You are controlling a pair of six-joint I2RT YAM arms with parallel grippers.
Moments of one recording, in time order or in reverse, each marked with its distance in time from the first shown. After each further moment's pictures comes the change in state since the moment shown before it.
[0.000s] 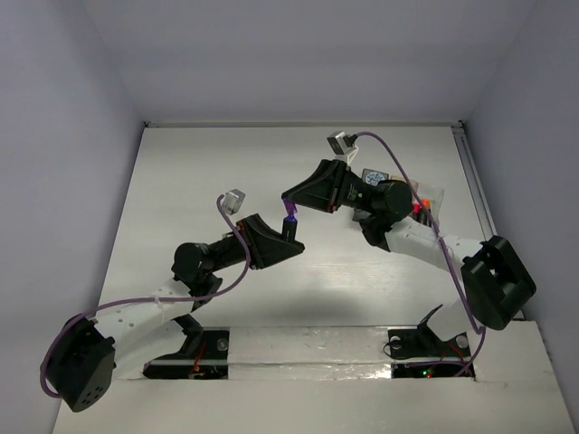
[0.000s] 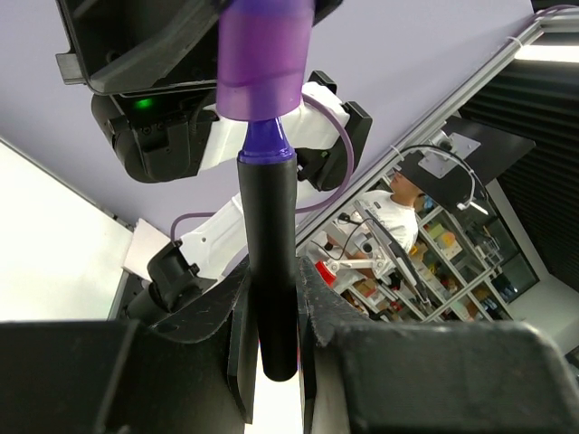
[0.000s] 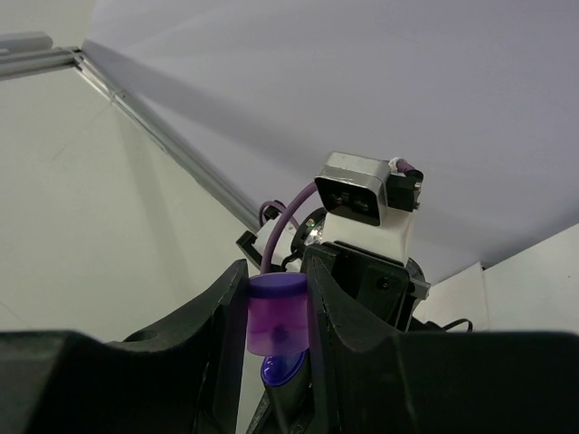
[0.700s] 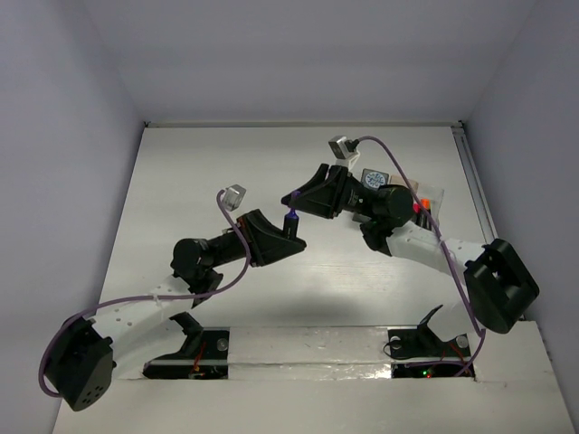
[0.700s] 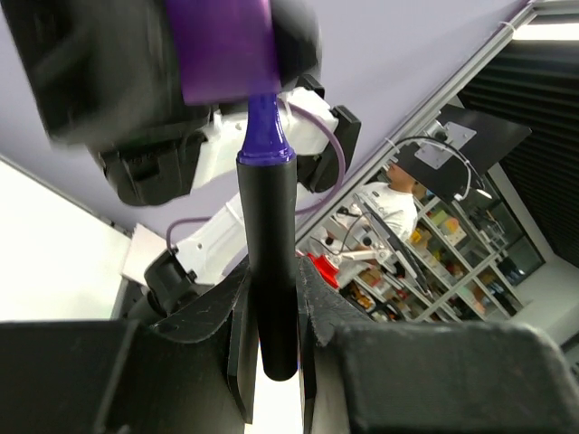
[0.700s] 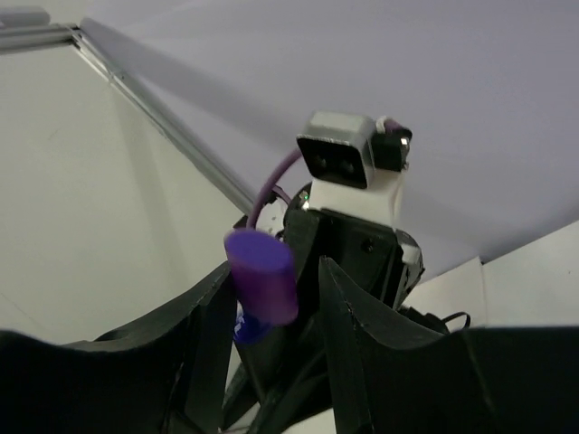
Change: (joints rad) left arm -0.002 0.007 0.056 -0.023 0.030 0.019; right arm 0.024 -0.027 -0.034 0.017 0.015 -0.038
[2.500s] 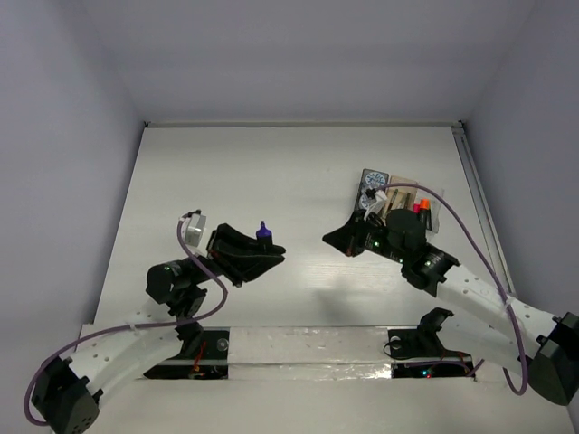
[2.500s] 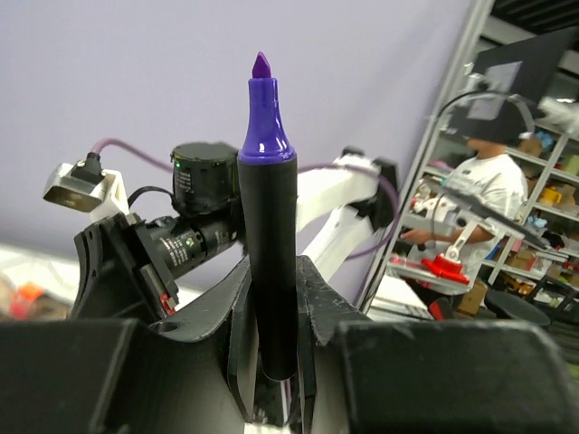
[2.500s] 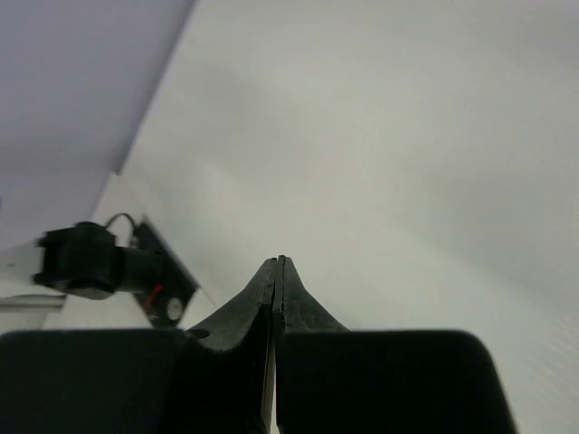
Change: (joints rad) left arm 0.002 -0.290 -0.084 -0.037 -0.038 0.397; right arm 0.013 -0.548 -0.278 -1.189 0.449 -0.729
